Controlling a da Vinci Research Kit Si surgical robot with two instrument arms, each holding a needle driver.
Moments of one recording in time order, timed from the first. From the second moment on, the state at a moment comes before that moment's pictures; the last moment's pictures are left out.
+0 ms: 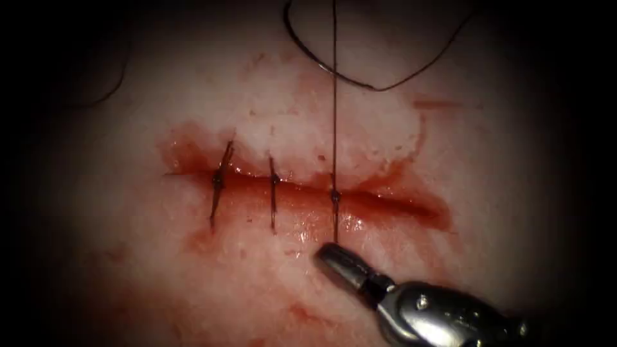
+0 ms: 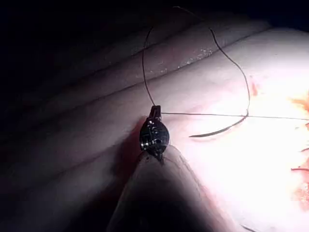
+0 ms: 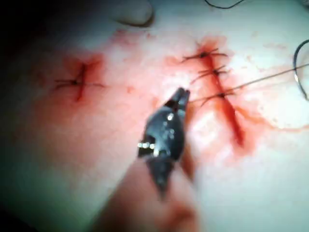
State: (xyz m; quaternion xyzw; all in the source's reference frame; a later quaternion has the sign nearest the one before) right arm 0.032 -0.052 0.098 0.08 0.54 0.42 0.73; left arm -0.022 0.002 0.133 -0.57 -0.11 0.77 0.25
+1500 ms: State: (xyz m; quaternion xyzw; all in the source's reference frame) right arm 0.032 -0.041 0.101 0.14 0.53 0.42 0.73; left arm -0.024 -0.003 0.103 -0.62 -0.13 0.75 0.18
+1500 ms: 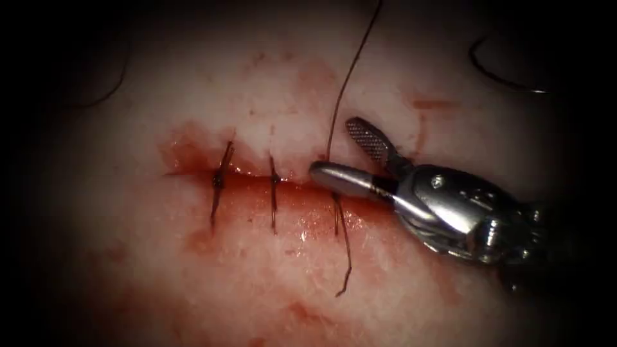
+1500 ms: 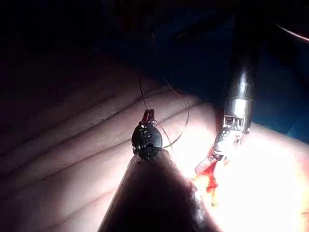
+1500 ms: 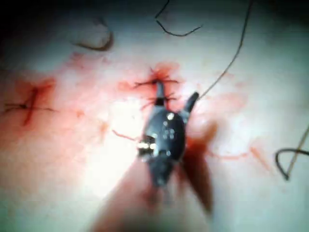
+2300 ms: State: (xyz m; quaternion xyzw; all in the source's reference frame) right arm 0.036 -0.039 0.105 0.17 0.52 0.39 0.74; left arm -0.027 -0.006 0.098 -0.64 -0.13 0.74 0.16
